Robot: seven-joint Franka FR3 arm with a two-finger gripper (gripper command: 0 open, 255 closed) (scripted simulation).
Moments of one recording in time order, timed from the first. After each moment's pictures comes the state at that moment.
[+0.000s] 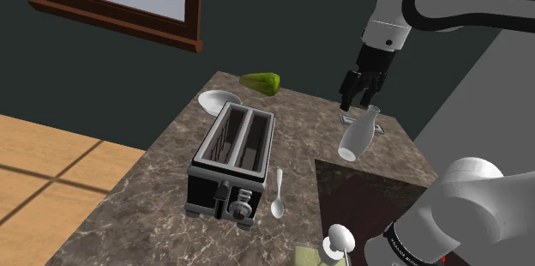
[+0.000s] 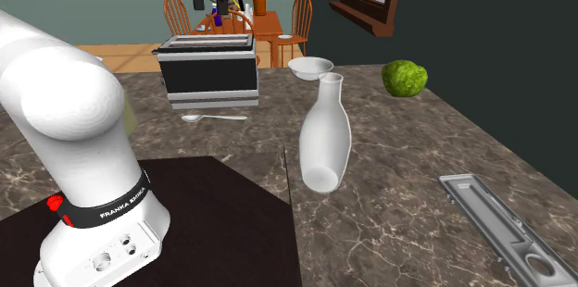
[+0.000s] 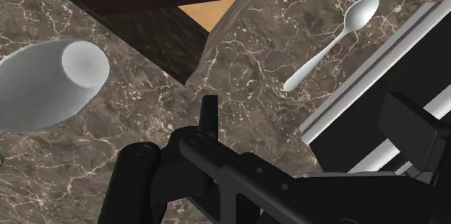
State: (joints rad) arm 0.01 -0.76 0.06 -2.45 0.05 1.61 0.17
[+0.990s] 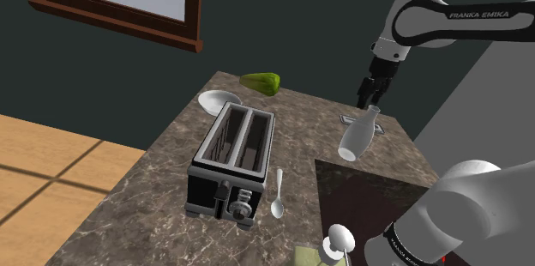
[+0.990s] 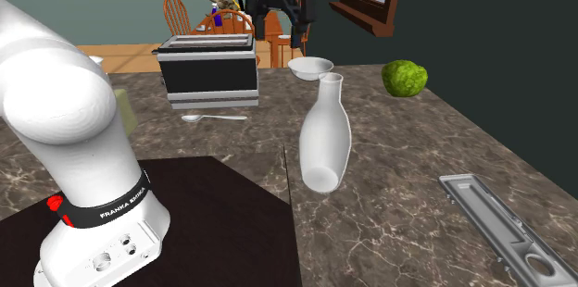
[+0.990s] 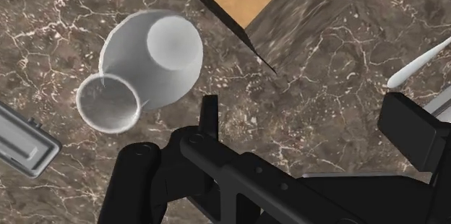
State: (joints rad) arm -0.10 -0.61 -0.22 -2.46 -0.16 1.75 -0.18
